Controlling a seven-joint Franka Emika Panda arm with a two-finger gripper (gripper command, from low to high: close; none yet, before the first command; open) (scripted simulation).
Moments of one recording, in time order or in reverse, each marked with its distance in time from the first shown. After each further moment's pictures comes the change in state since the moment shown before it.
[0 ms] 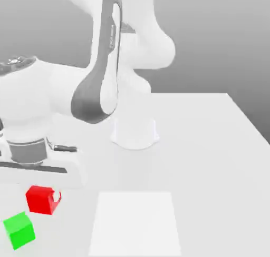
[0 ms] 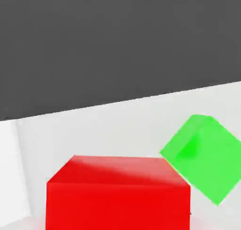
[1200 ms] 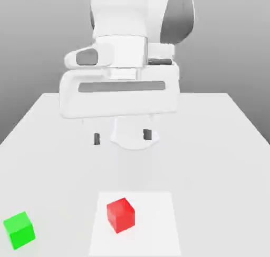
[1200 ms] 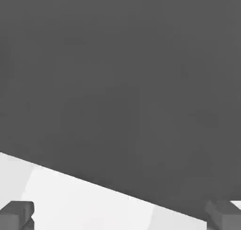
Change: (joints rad) arm 0.251 -0.408 0.197 -0.230 -0.166 0.052 -0.208
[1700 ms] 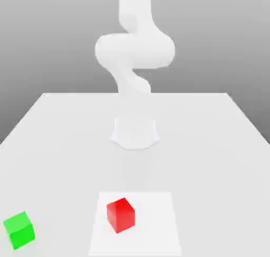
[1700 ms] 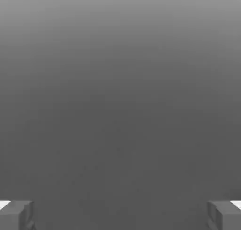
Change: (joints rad) arm -0.075 -0.550 0.129 0.249 -0.007 -0.292 0.405
